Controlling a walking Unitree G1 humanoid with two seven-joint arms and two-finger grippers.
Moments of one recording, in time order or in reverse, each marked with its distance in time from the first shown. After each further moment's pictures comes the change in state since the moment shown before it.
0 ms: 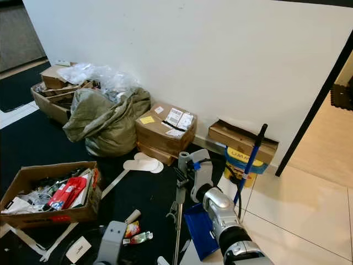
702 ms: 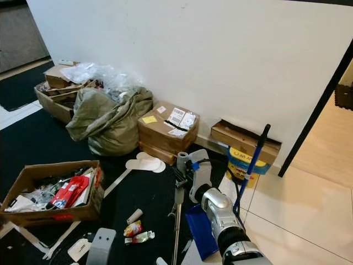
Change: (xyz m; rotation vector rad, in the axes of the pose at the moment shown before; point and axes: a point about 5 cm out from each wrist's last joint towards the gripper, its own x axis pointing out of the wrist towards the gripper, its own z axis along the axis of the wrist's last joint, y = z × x) left arm -0.004 0.007 -0.013 -0.009 0.023 0.014; right arm 0.002 0.004 0.000 0.009 -0.004 0.009
